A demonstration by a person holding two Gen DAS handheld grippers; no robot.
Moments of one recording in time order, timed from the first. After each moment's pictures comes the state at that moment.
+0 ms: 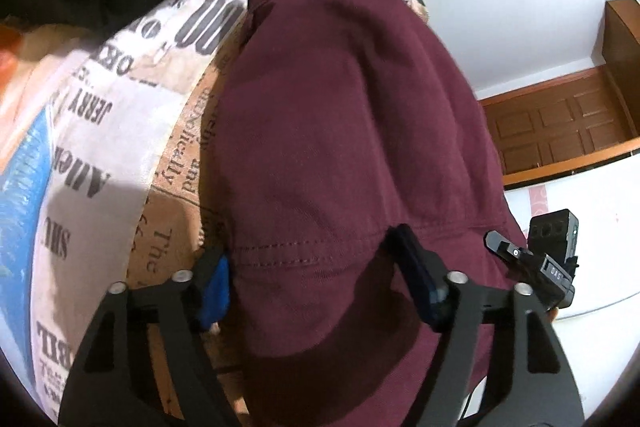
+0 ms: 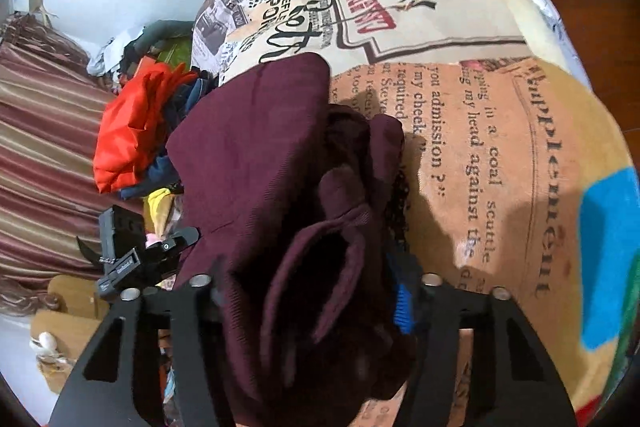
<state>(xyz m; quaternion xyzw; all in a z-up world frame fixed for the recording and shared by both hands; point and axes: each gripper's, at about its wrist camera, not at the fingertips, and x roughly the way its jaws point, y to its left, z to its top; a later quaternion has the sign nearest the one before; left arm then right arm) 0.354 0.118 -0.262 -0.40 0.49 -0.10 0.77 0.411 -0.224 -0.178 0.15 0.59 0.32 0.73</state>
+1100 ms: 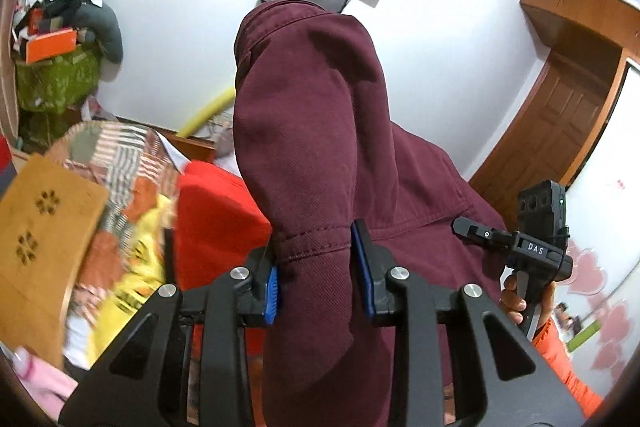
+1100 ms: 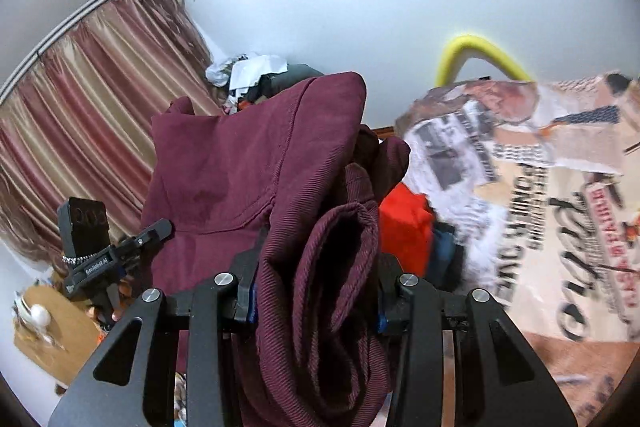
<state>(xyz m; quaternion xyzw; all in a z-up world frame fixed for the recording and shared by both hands) 0.341 0.398 0.029 -0.21 0.28 -0.04 0.94 0.443 0.098 -0.018 0.14 0.40 0.48 0.77</state>
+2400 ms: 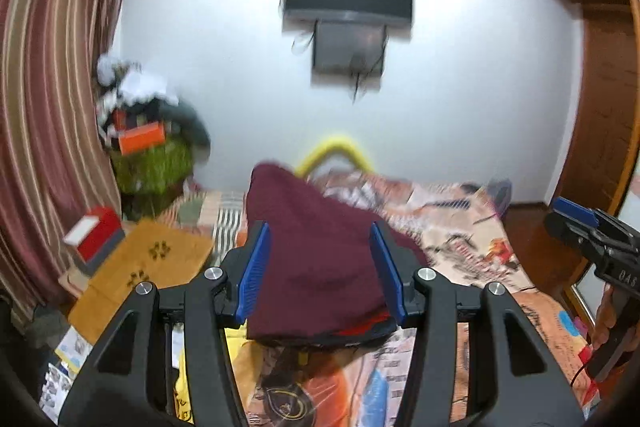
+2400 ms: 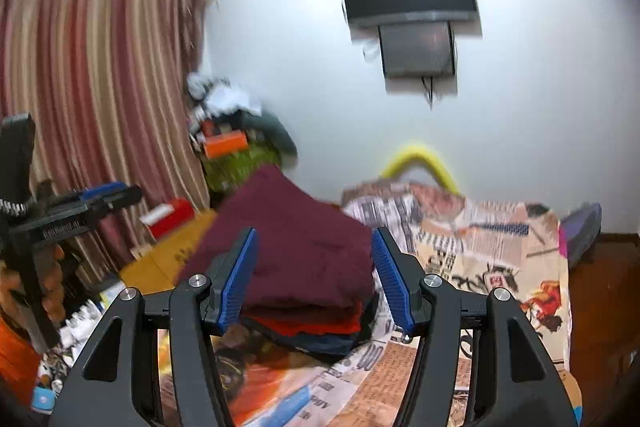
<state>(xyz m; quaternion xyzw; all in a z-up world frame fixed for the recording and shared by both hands) 0.194 0.254 0.058 -0.05 0.18 0.15 0.97 0.272 0.033 0.038 -0.02 0.17 0.40 0.90</state>
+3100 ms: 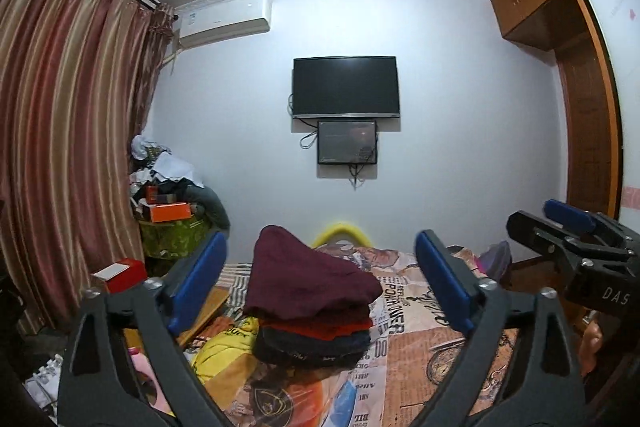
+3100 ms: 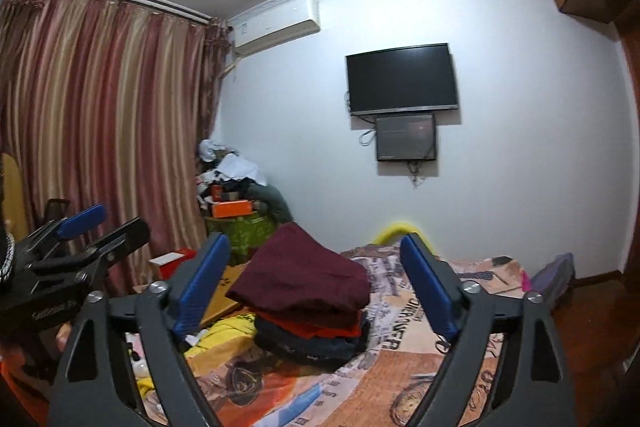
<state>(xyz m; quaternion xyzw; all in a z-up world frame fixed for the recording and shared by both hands) 0.041 0.130 0.051 -0.01 0.01 0.19 0.98 0.153 -0.010 0.044 -0.01 0.05 0.37 0.93</state>
